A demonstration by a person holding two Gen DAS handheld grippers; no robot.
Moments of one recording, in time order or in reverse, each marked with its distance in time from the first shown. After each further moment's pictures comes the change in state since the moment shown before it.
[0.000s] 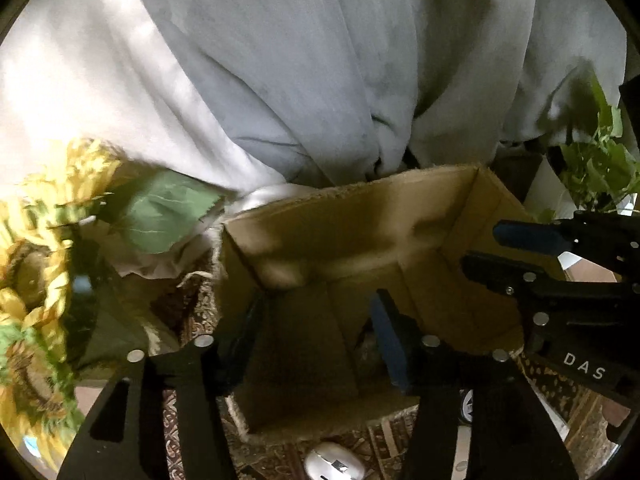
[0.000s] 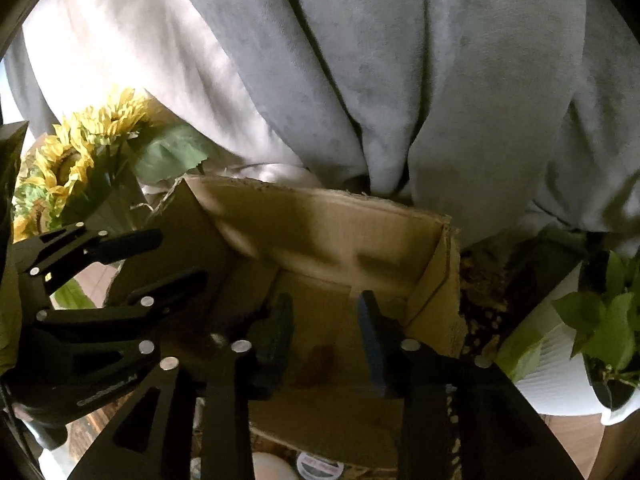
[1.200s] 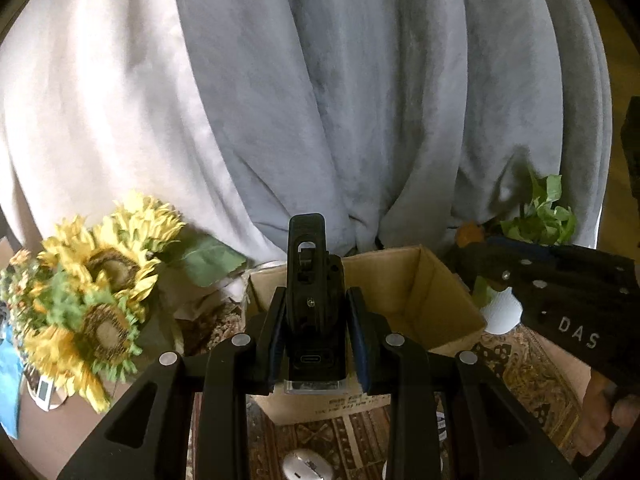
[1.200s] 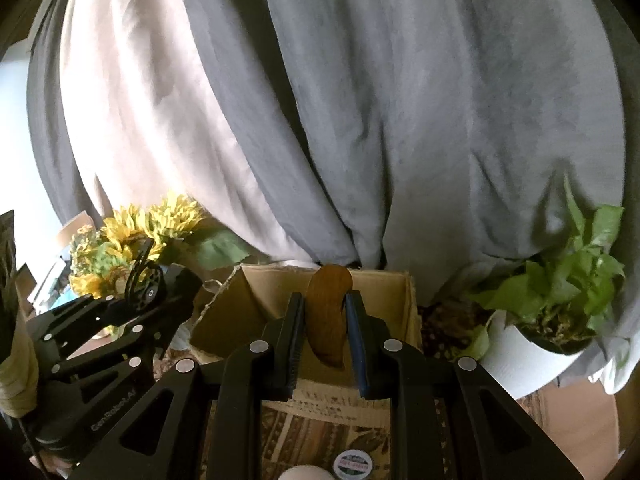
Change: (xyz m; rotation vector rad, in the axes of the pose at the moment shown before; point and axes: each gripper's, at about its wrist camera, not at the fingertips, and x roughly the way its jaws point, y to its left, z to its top) left arm -0.100 -0.012 -0.036 -0.065 -0.330 -0.010; right arm -0.116 0.024 -0.043 0.087 -0.391 -0.026
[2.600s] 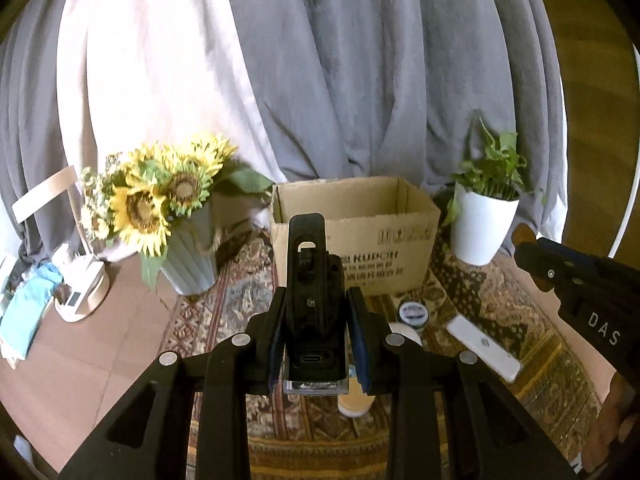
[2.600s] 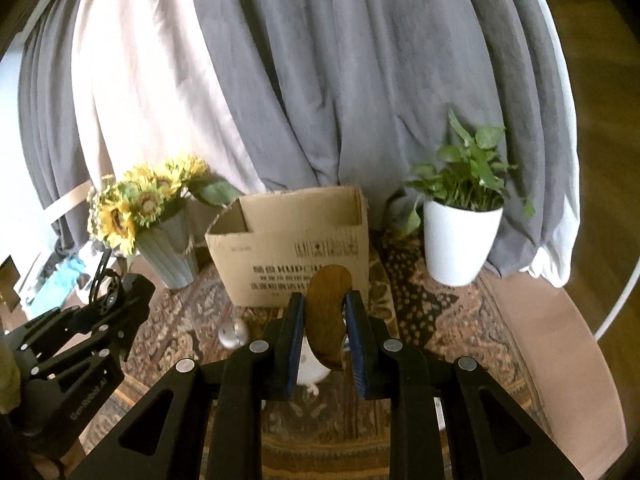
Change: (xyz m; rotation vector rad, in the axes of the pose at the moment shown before) left arm -0.138 -0.019 -0.133 -0.047 -0.027 0.069; right arm -0.138 0.037 -0.132 0.053 -0.053 -0.180
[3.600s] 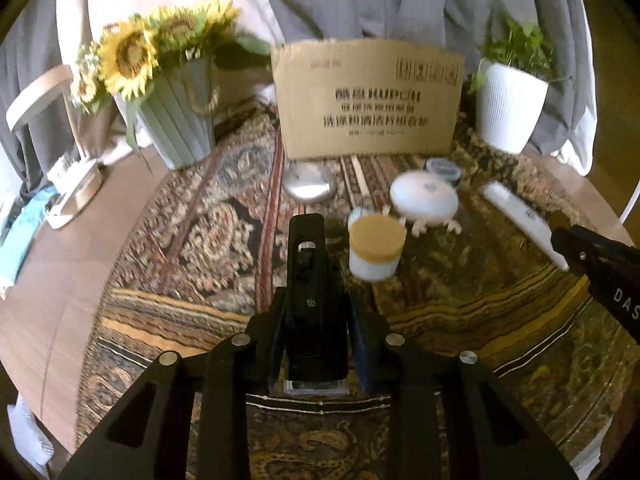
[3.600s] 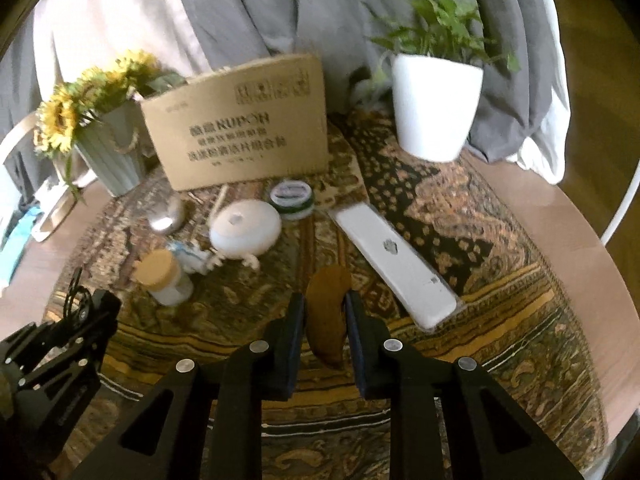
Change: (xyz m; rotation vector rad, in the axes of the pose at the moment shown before) left arm 0.044 -0.010 -0.126 -0.016 0.260 0.053; right arm 0.049 -0.027 -0.112 0.026 0.235 -0.108
